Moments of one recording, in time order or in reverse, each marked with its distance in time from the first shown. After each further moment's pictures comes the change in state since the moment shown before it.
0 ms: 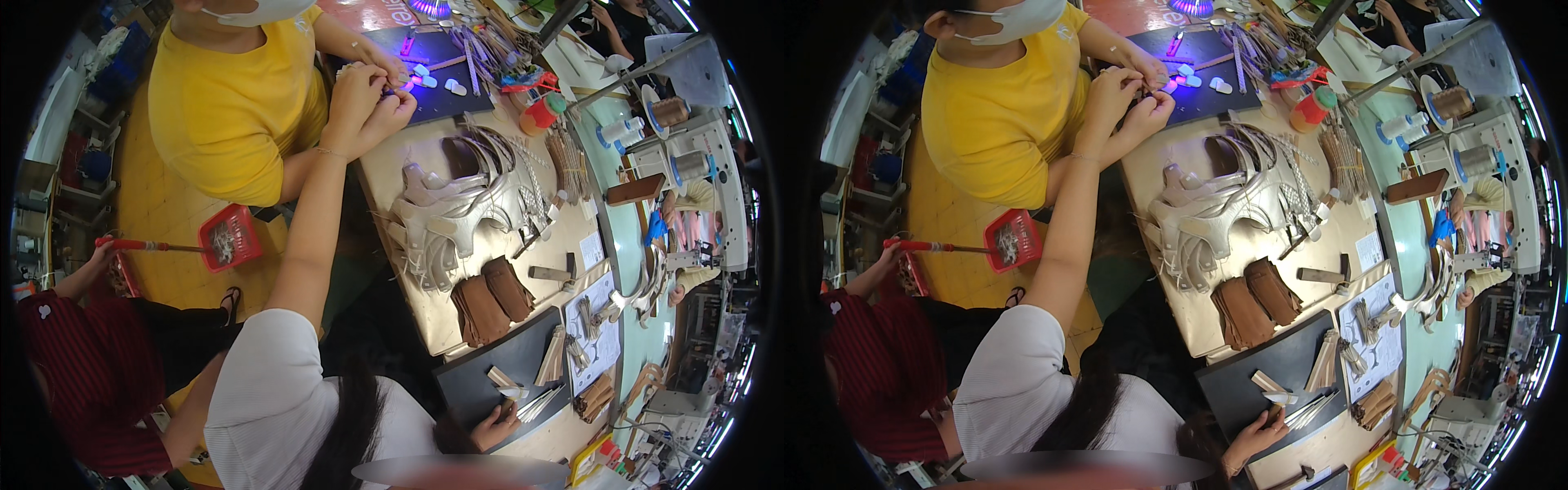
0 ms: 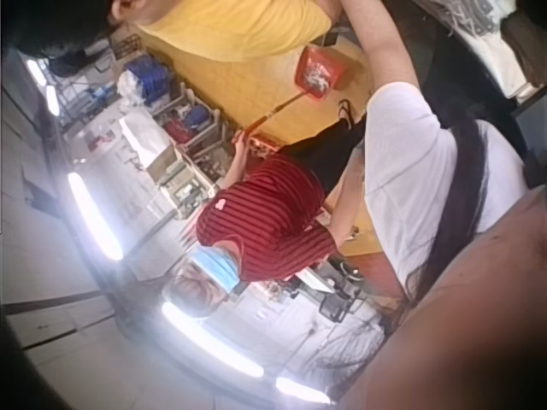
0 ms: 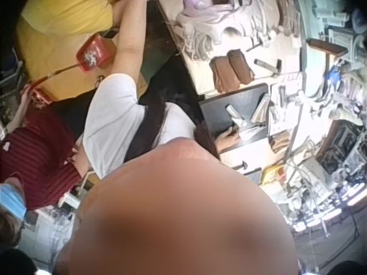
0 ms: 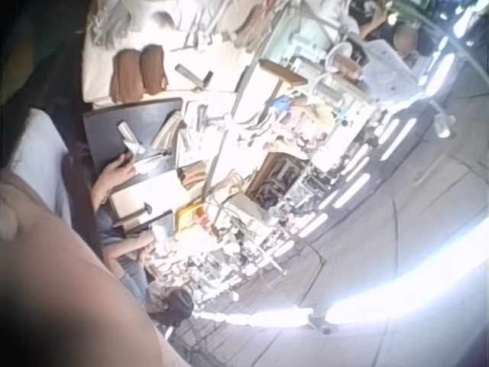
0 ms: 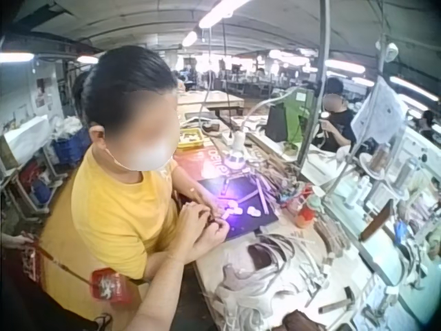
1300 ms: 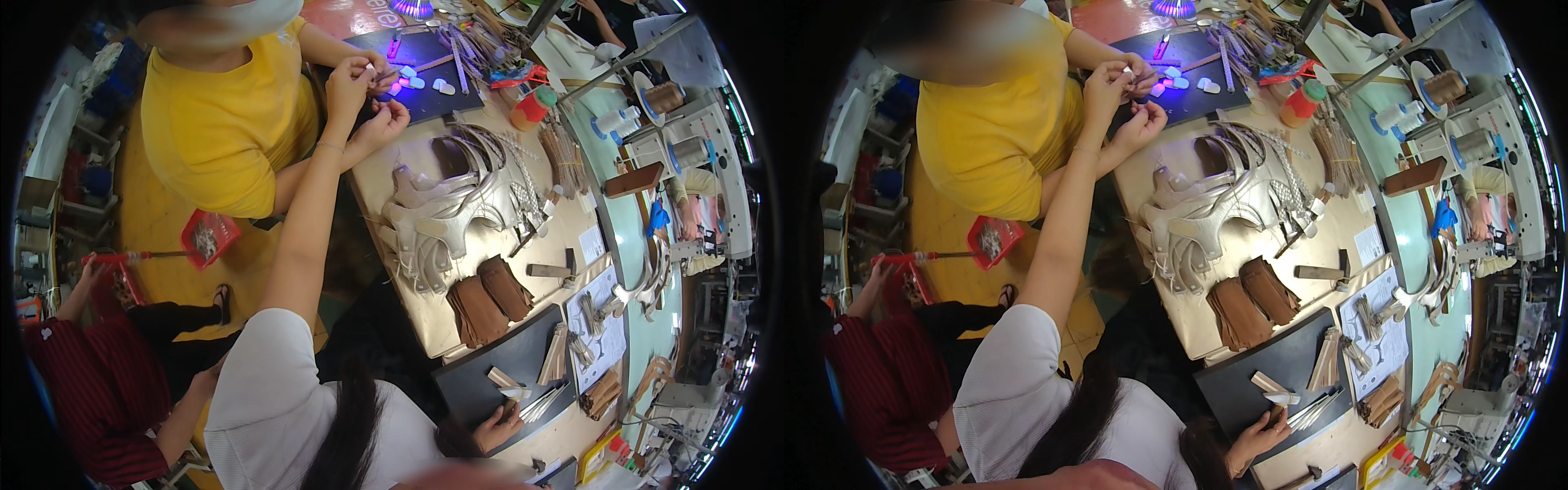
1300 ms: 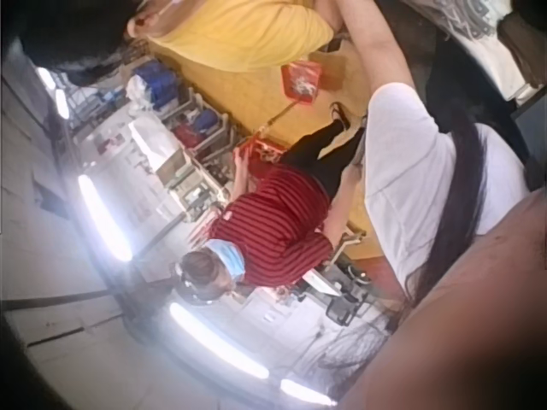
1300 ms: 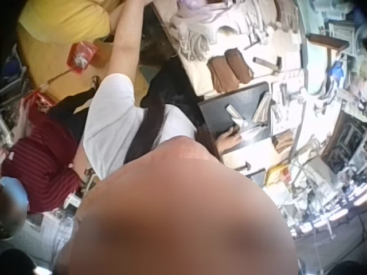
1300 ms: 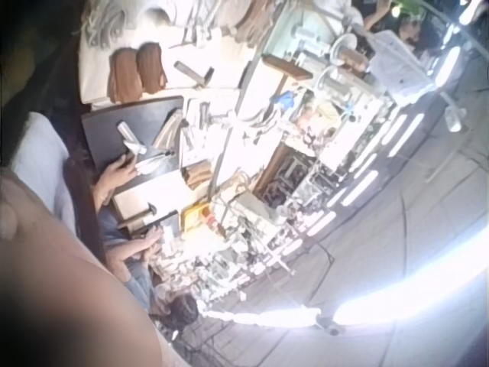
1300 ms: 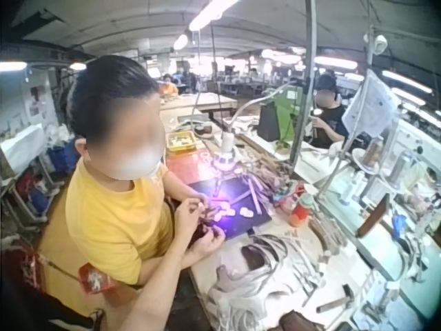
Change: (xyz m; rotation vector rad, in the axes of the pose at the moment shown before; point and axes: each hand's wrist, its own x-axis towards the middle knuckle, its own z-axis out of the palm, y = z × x) left_hand 0.019 -0.022 0.043 -0.384 0.116 -0.206; right_hand 0.000 -0.006 -0.001 -0.022 -0.024 0.069
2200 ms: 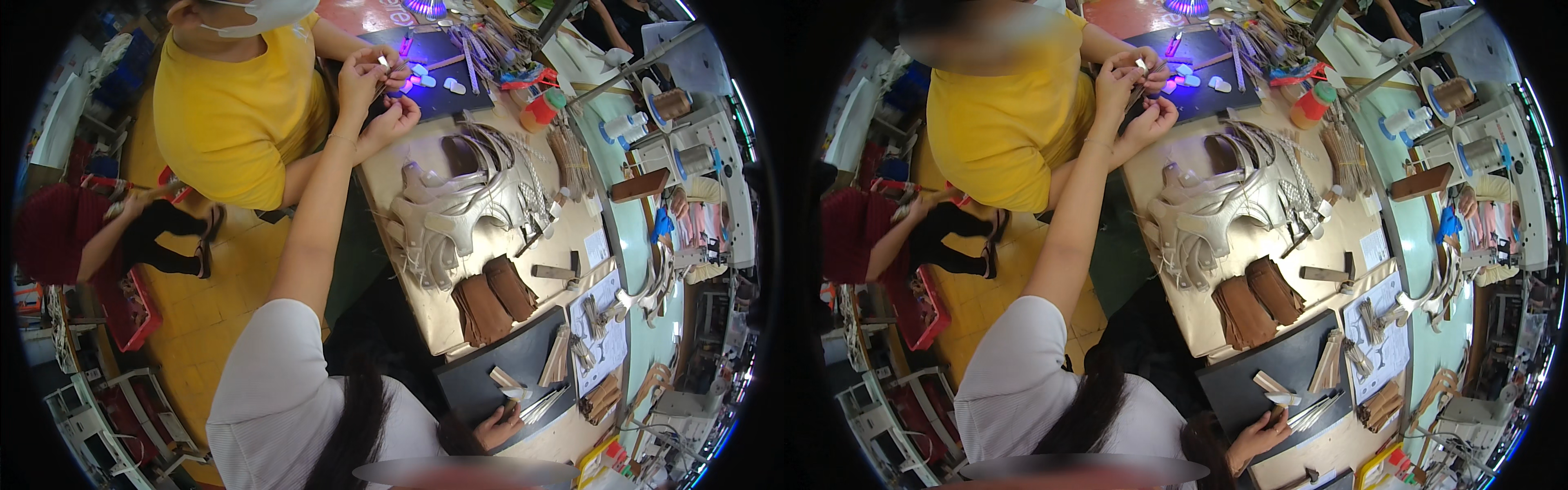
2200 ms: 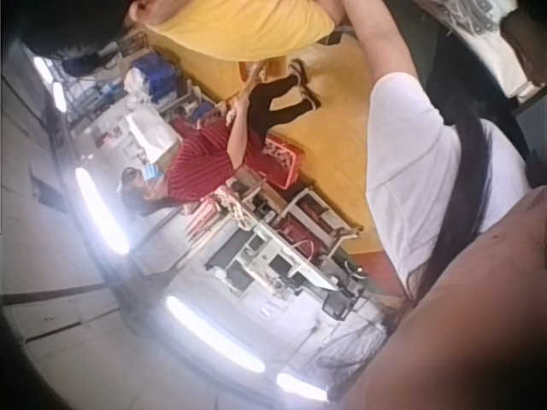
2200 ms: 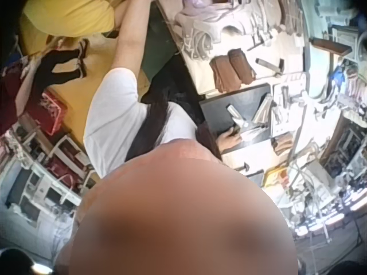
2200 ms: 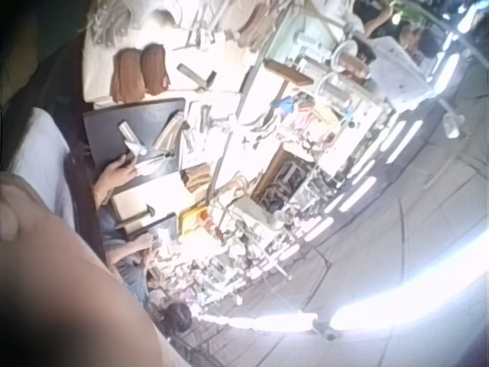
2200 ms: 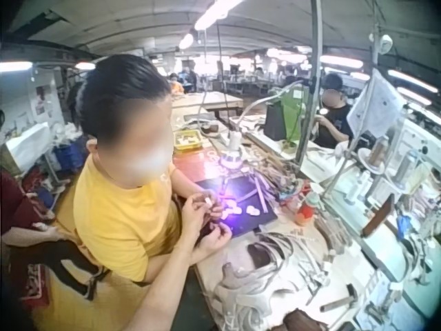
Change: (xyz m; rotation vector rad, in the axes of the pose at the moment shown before) left_hand -0.003 0.000 0.005 -0.588 -0.001 -0.191; right_hand 0.000 0.005 0.002 -0.047 0.040 -0.083
